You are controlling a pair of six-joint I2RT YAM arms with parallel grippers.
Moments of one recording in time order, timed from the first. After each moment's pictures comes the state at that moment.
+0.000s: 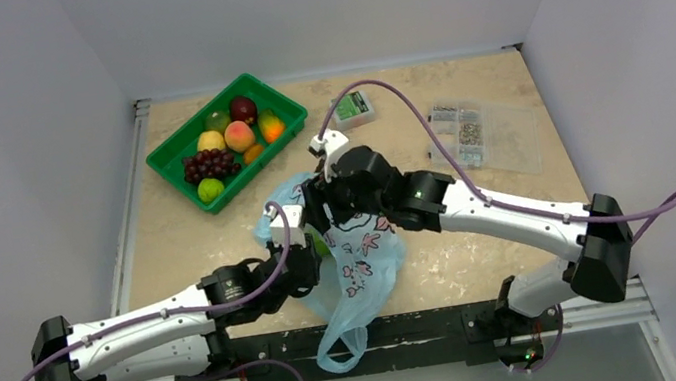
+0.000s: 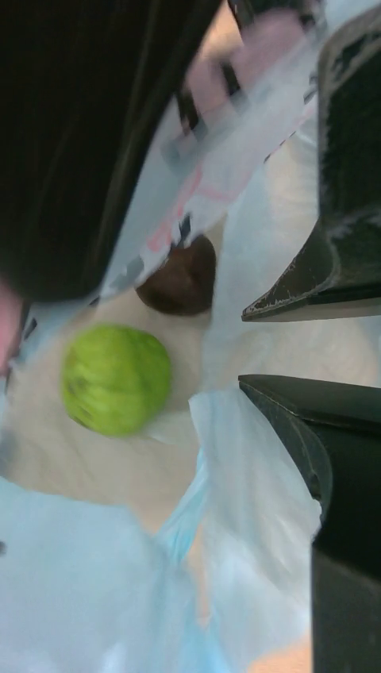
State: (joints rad) left arm -1.24 0.94 0.70 -0.50 -0.59 -0.80; right arm 1.00 1.42 1.23 -0.31 0.05 0.41
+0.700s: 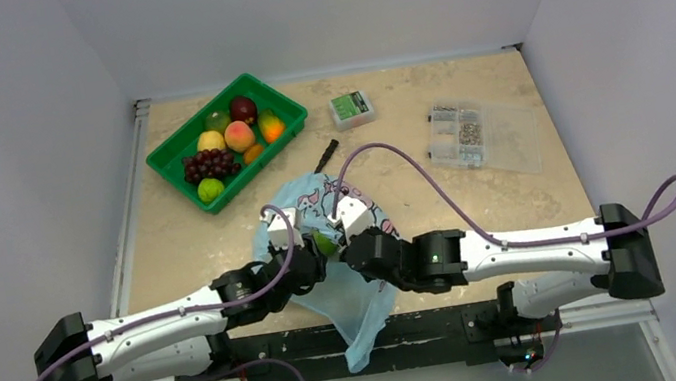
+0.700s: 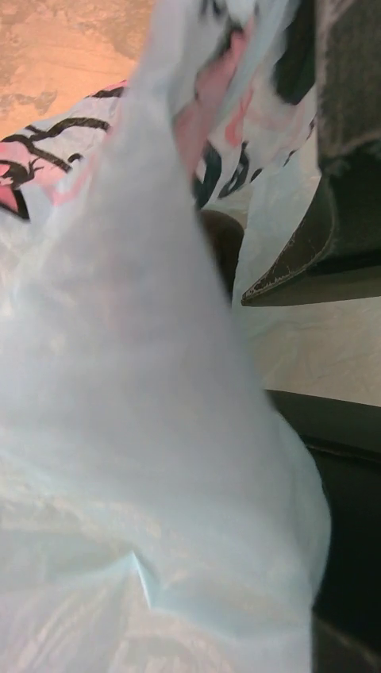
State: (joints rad) left arm -1.19 0.96 0.51 -0.29 -0.60 -0.89; right arm 1.35 1.27 0.93 -0.45 0.59 0.45
